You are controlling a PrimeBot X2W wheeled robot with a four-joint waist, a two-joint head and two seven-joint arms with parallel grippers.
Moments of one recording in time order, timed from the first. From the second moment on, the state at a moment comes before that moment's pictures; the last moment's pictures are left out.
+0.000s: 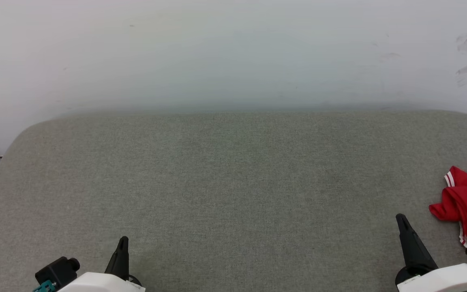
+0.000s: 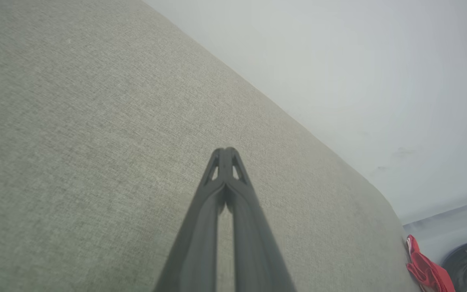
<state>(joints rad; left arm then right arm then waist) 0.05 0.12 -0.05 0.24 -0.80 0.00 -0.11 0.10 -0.06 -0.06 0.04 0.72 0.13 0.00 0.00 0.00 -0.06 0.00</state>
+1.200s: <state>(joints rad) -0.03 0.09 0.03 0.24 -1.20 -0.06 0.00 0.01 -0.07 -0.07 0.14 1.17 0.13 0.04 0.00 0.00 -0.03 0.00</state>
